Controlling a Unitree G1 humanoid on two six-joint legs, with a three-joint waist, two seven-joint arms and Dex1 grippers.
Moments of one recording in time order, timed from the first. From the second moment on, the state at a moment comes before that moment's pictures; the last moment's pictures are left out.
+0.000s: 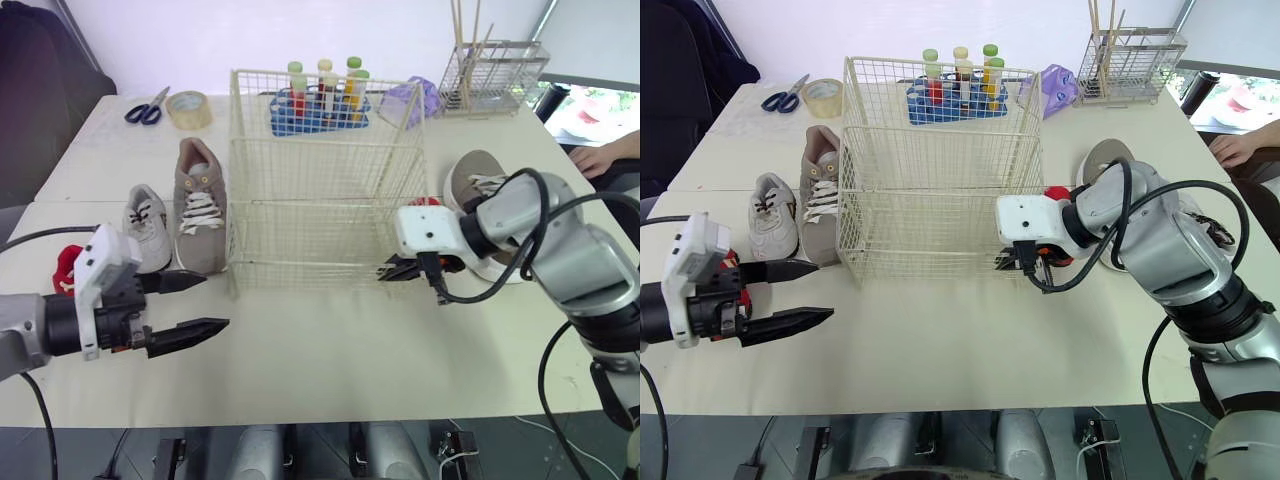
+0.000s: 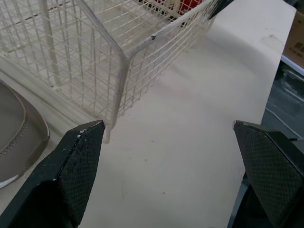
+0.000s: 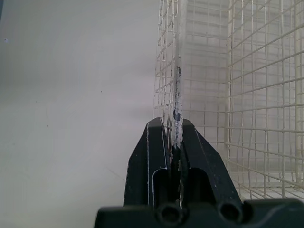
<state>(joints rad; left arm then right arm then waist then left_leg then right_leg) 0.14 1.08 0.61 -0.64 -1.10 0.95 -0.85 -0.80 -0.89 0.35 -0.41 0.05 0.73 1.45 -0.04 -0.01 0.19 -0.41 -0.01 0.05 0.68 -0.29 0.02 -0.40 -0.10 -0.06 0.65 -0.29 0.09</state>
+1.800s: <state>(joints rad) -0.28 0.67 -0.03 -0.80 -1.26 0.89 -0.51 0.00 -0.53 -0.78 -0.56 0.50 1.00 0.57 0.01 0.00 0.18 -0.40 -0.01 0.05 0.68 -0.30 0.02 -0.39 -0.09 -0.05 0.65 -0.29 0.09</state>
